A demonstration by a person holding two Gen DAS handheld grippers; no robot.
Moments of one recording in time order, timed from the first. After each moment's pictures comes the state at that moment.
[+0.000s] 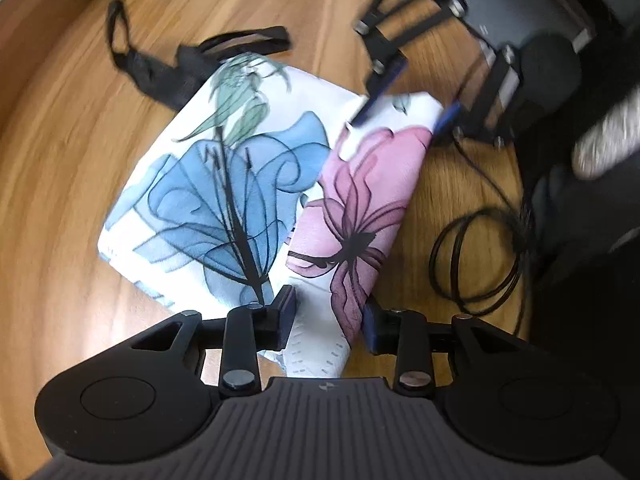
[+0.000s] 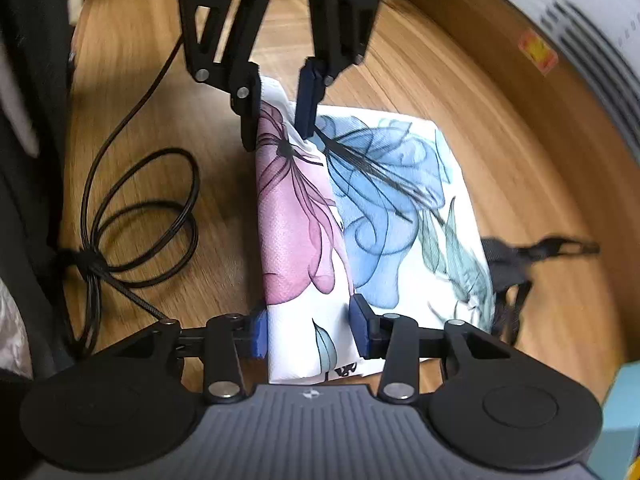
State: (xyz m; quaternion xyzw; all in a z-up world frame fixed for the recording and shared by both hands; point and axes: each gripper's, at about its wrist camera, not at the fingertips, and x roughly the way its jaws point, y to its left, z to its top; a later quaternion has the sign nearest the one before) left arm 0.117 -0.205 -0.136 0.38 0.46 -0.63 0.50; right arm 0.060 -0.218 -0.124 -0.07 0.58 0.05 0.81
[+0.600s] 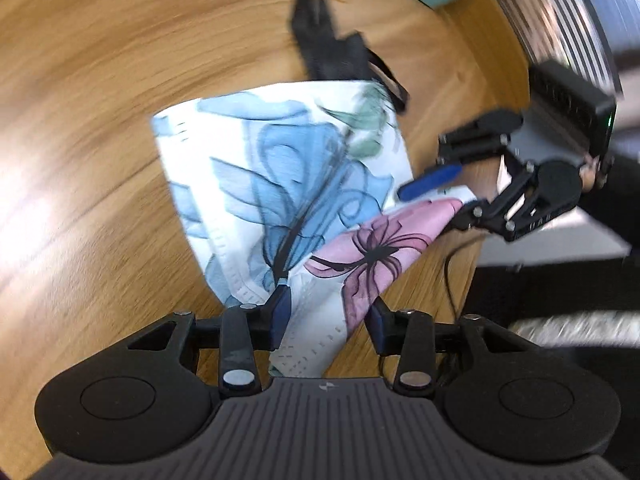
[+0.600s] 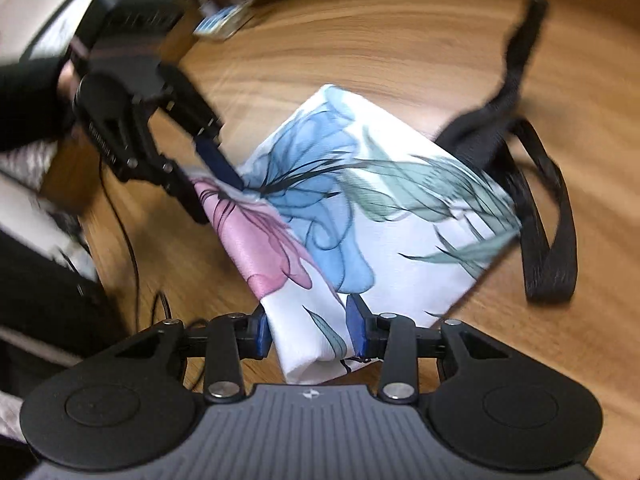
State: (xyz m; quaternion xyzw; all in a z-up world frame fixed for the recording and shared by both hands) left arm 0.205 -0.160 -0.168 0.05 0.68 -0.52 0.52; right arm 0.039 -0.331 -0.149 0.35 0.51 0.01 0.78
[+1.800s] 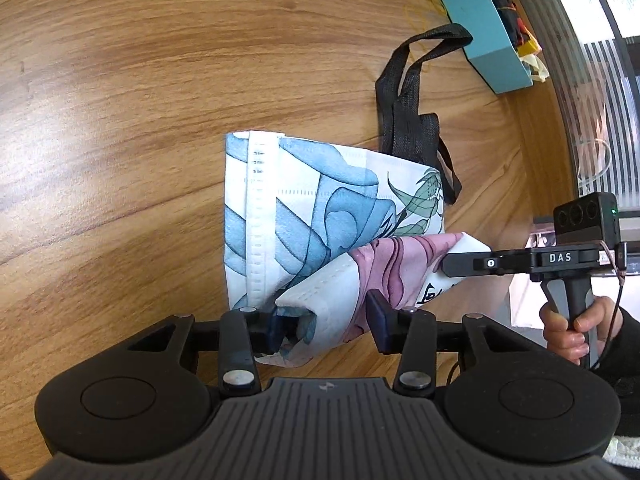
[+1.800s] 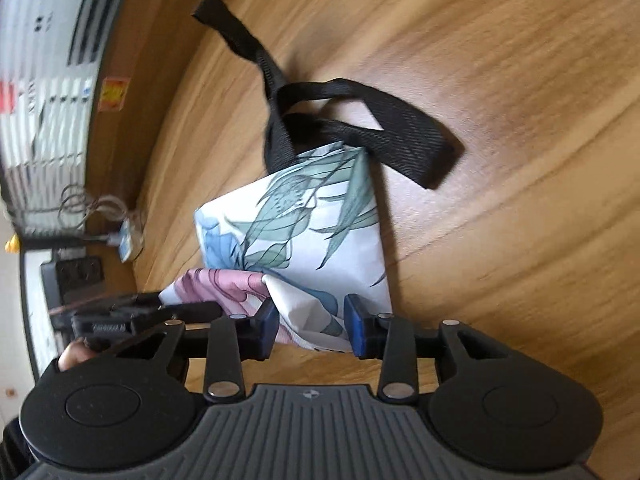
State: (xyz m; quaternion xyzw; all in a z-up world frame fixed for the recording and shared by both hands) left arm 0.222 -0.151 -0.174 -0.02 0.68 -0.44 0.59; right arm -0.009 -0.333 -0.185 0.64 0.36 -0.24 0.63
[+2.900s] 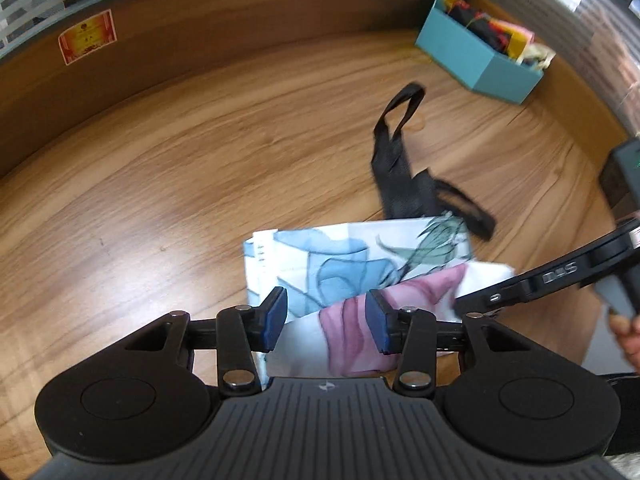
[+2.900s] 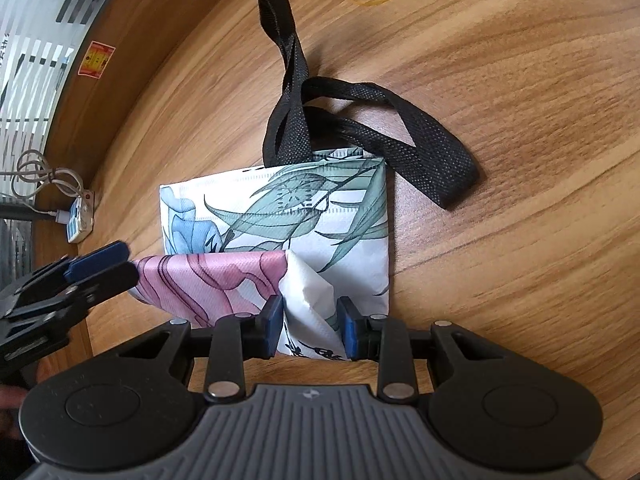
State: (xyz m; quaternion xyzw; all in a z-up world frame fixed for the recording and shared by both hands) left arm 0.170 -0.176 -0.104 0.15 0.50 -0.40 0.75; right arm 0.013 -0.325 -0.177 0.56 0.42 -0.26 0.66
